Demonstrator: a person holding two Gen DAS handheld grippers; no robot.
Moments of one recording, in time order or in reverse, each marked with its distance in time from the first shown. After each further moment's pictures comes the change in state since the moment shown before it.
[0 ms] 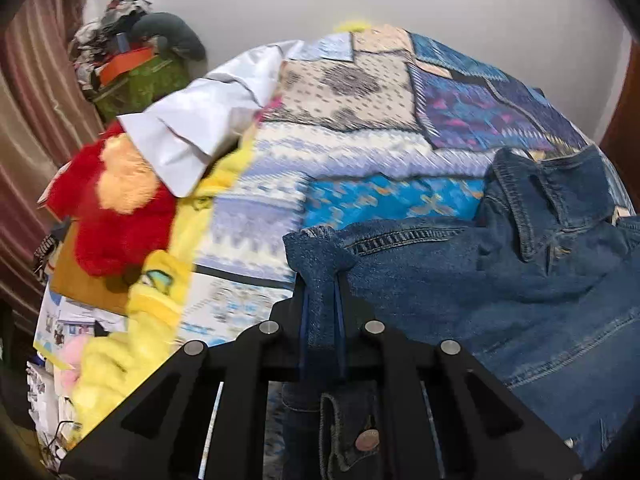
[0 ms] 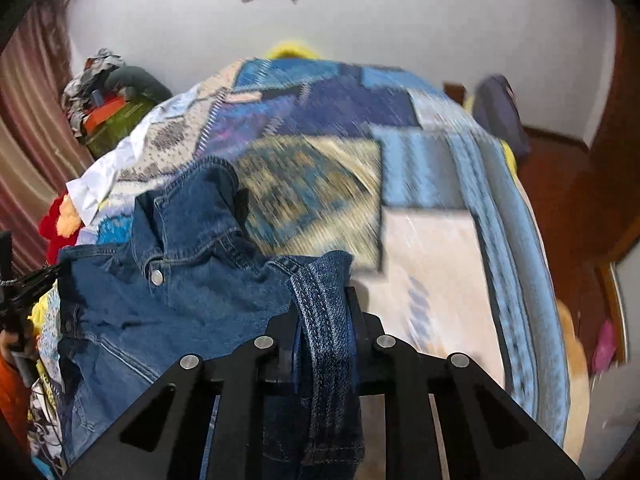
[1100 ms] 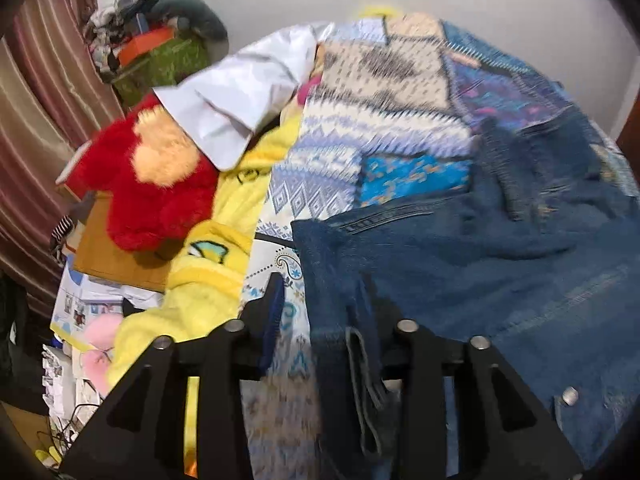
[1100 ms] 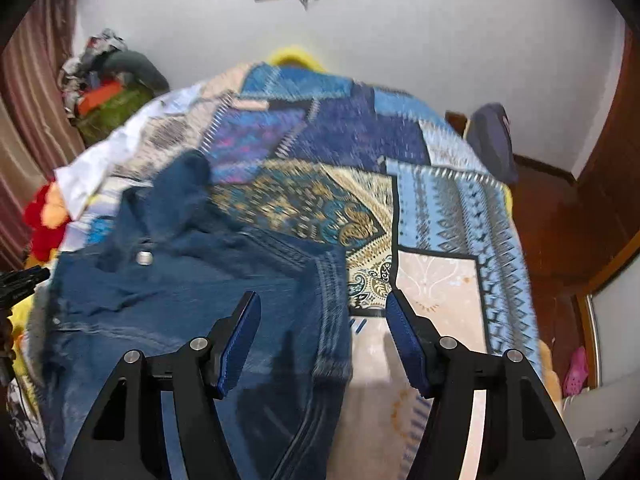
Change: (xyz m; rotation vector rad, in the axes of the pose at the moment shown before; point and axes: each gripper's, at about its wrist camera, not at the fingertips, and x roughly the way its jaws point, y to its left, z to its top) left arm -0.028 0.033 -0.016 -0.010 0.052 0.047; right arm -0.036 0.039 0.012 -0.071 -0.019 -0.084
